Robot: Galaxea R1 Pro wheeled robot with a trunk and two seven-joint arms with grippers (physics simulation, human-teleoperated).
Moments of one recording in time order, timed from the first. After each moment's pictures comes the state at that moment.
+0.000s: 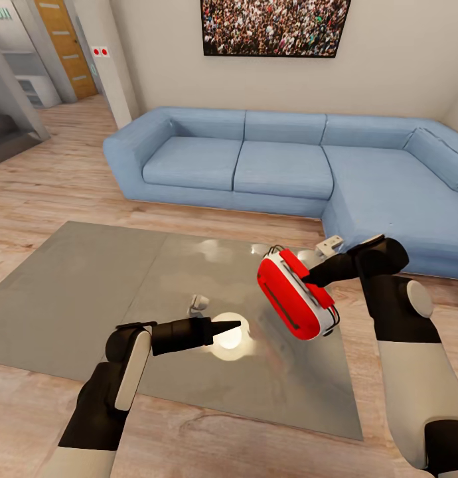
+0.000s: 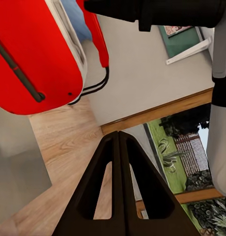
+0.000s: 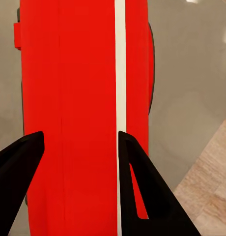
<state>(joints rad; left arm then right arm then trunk) -0.50 -0.12 -0.05 -1.48 0.32 1.05 -0.90 -0.94 -0.11 -0.01 -1.43 1.09 1.05 1.35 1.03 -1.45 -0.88</state>
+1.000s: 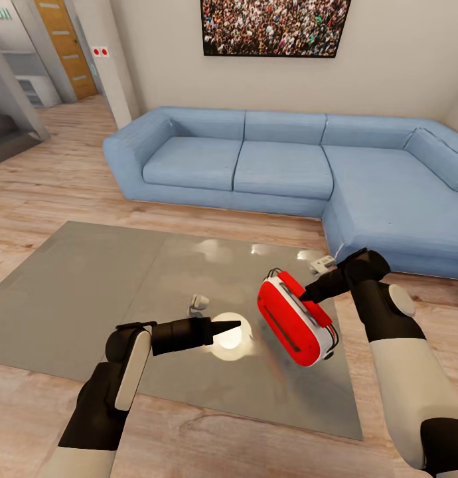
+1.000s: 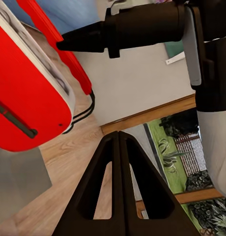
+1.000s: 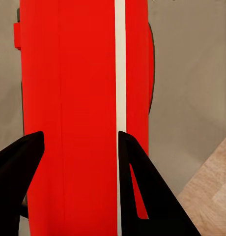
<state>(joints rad) -0.50 -0.12 -0.05 -1.48 0.32 1.05 -0.90 -0.94 -0.10 -0.01 -1.22 1.09 1.05 1.34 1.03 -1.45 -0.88</state>
